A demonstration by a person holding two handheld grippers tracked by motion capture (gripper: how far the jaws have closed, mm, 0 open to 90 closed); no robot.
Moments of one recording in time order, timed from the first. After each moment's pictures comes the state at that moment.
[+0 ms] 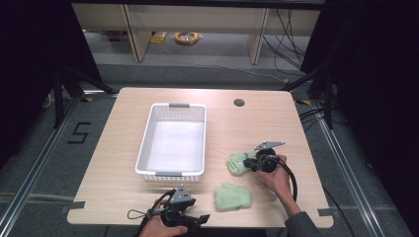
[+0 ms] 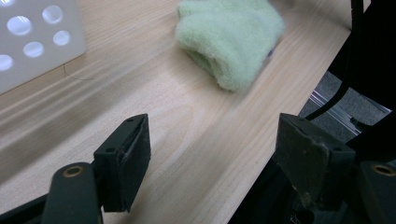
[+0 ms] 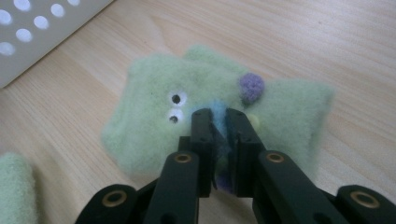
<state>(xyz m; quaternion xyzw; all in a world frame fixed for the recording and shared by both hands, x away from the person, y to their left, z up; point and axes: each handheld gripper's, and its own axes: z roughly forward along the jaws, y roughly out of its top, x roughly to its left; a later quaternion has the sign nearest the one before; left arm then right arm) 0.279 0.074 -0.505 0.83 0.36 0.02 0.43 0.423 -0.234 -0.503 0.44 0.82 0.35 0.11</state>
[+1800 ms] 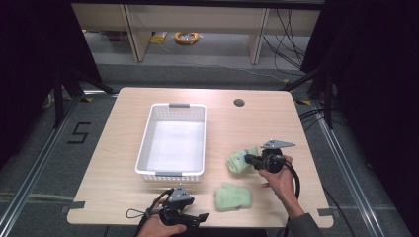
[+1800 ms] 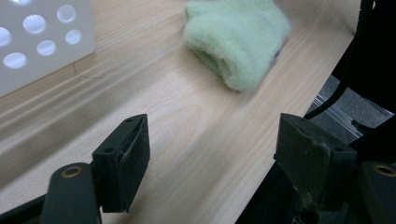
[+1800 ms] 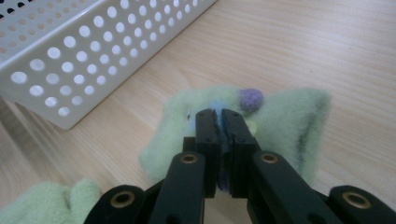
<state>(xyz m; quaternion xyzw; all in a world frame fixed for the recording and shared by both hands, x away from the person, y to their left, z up) 0.281 0.078 -0.505 0.82 0.37 0.02 0.43 0.405 -0.238 -0.473 0.43 0.79 0.42 0.11</state>
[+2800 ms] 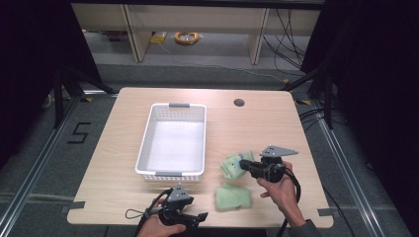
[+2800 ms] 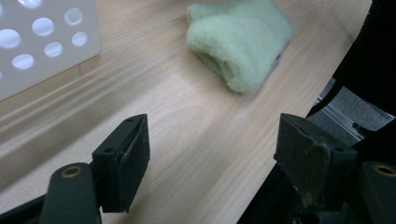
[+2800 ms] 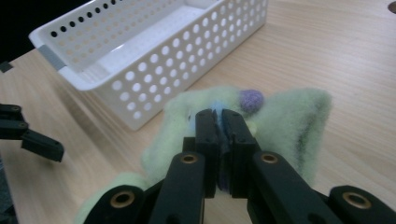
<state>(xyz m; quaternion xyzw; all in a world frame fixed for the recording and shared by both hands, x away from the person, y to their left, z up) 0.281 0.079 -0.505 0.82 0.37 0.02 0.43 0.367 -0.222 -0.450 0.39 0.79 0.47 0.09</state>
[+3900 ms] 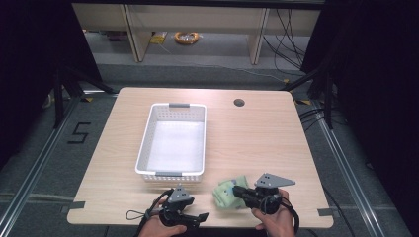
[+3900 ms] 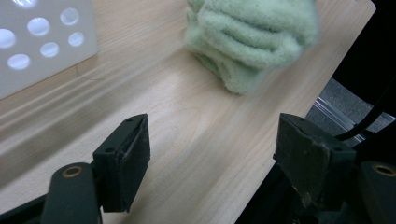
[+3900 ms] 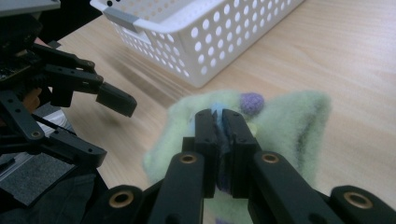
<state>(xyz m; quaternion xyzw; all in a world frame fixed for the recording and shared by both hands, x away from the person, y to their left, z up) 0.278 0.077 -0.505 0.82 0.37 0.02 0.43 0.296 -0.206 -0.468 0.38 0.79 0.47 0.07</state>
